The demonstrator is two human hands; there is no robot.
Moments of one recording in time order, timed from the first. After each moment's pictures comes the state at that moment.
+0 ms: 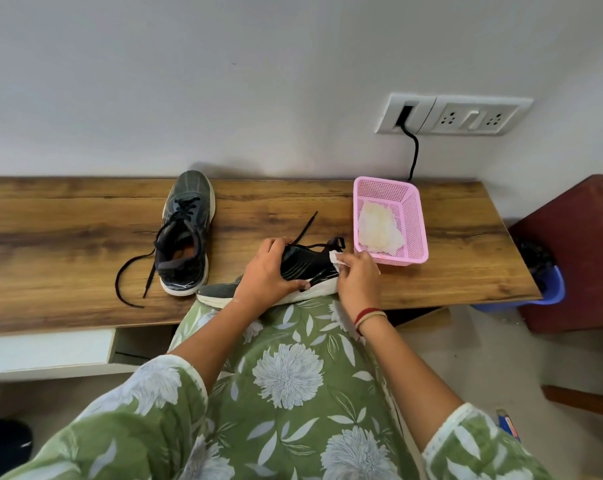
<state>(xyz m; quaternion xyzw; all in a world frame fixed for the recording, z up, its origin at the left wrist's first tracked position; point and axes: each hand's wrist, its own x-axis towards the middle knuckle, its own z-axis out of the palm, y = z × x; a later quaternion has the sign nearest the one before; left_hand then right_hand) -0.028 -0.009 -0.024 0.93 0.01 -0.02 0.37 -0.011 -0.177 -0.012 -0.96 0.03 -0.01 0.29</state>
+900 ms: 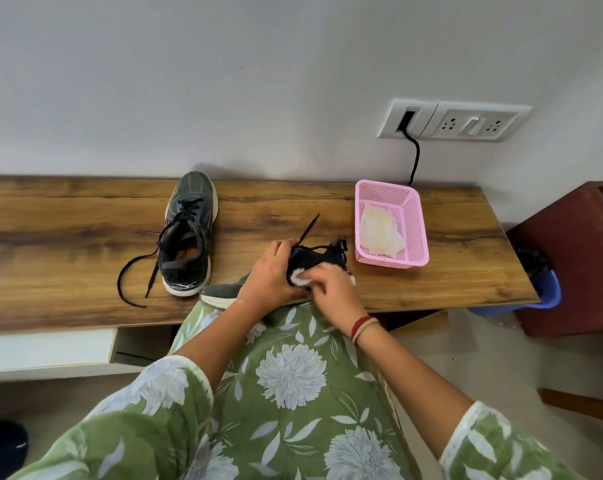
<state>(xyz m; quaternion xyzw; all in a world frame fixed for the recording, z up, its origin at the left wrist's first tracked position) -0.031 -0.009 -0.025 0.93 -0.04 -0.01 0.38 -0.026 -0.158 -0.010 -0.93 -0.18 0.08 0.31</state>
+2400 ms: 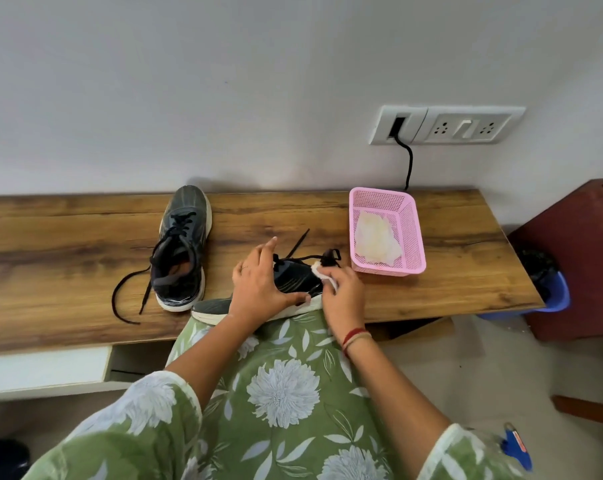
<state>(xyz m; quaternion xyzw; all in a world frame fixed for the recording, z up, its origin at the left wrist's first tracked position) -0.028 -0.009 -0.030 0.96 0.06 0.02 0.29 -0.018 -0.165 -0.024 -0.90 0.02 0.00 0.43</state>
